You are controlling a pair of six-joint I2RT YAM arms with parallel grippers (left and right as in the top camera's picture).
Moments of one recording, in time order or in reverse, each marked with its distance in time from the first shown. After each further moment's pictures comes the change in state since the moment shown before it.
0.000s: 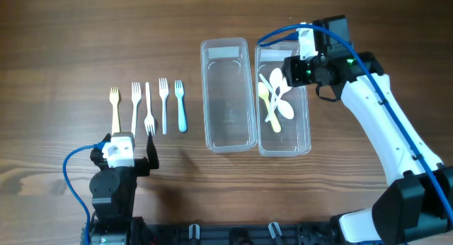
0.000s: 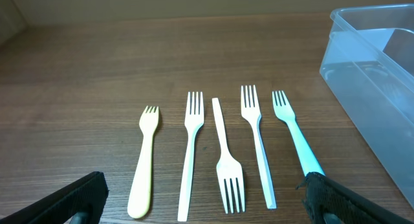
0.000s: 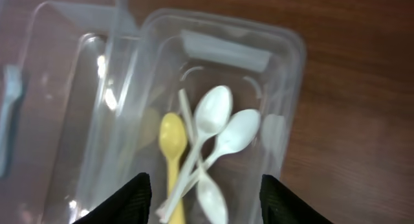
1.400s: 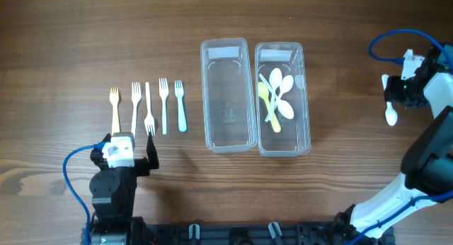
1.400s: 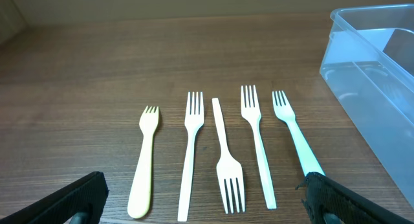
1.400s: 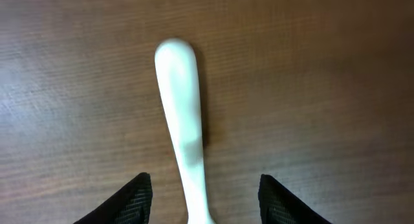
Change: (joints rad) left arm 0.000 0.000 0.000 0.000 0.000 0.000; right arm -0.716 0.345 -0.003 0.156 0.065 -0.388
